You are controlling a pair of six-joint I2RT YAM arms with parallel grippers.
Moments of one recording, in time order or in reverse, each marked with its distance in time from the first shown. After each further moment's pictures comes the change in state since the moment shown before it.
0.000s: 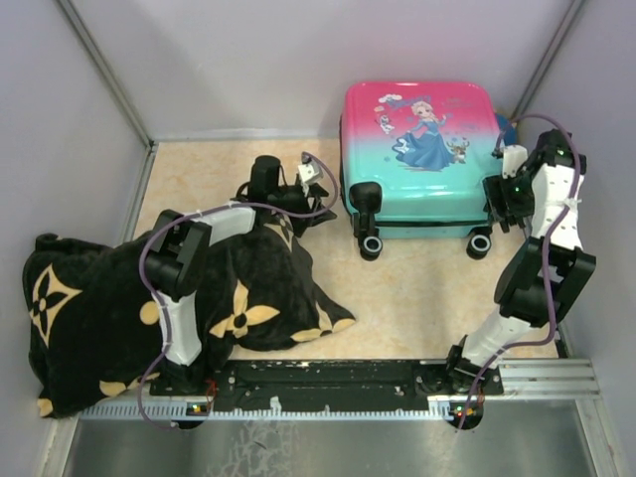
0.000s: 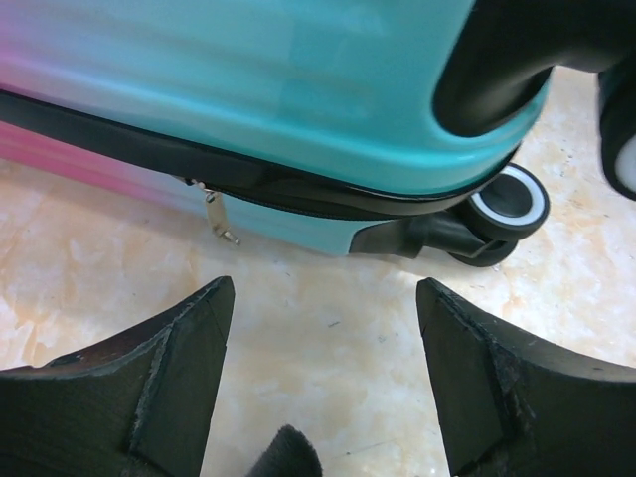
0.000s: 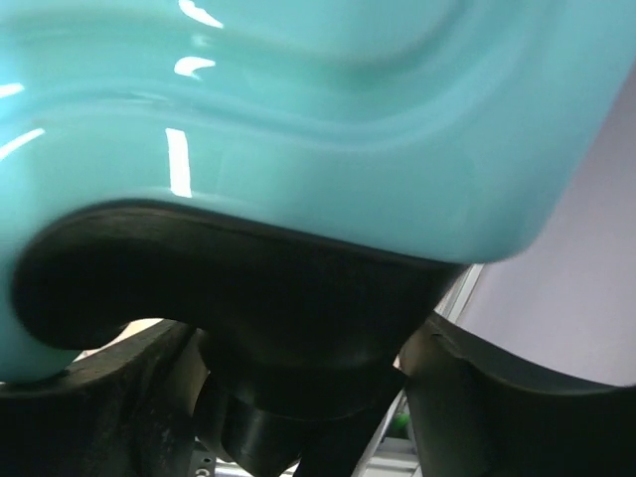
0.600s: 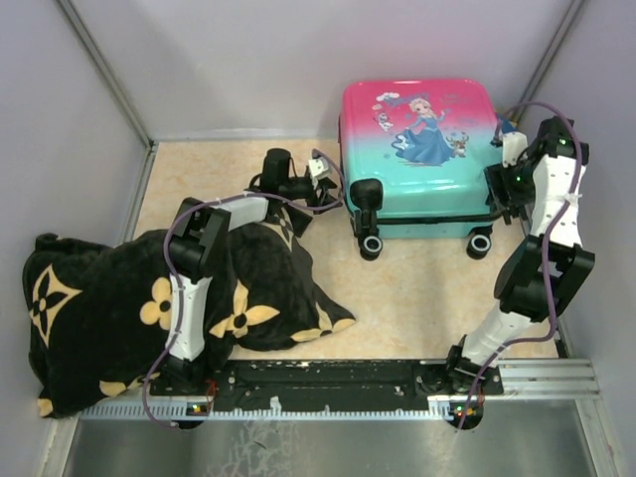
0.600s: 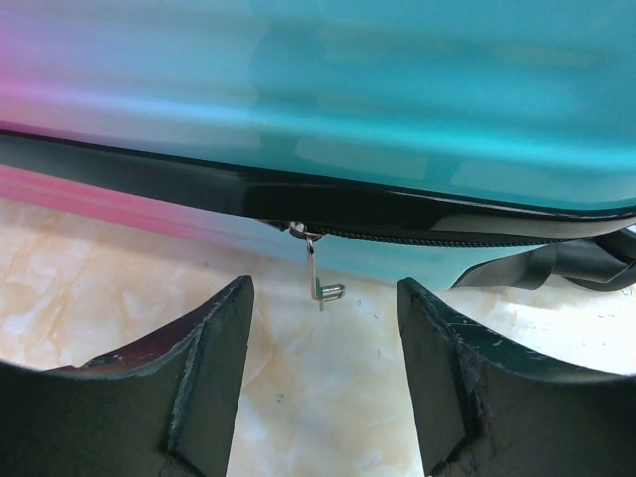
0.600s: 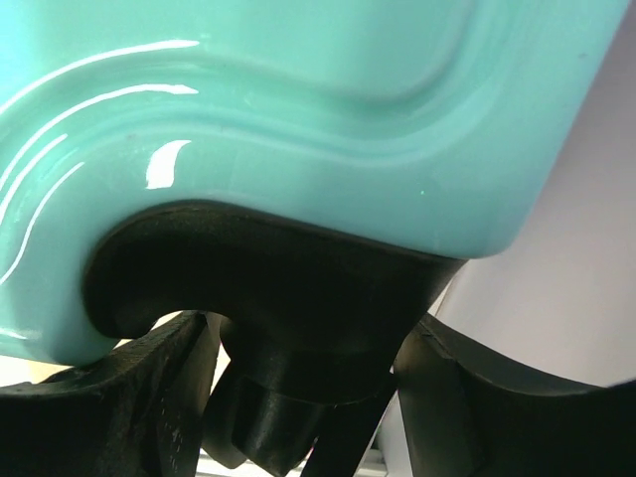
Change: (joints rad) left arm 0.002 0.232 0.235 0.016 0.011 0.093; right arm 0.020 0.022 0.097 -0.042 -0.003 -0.034
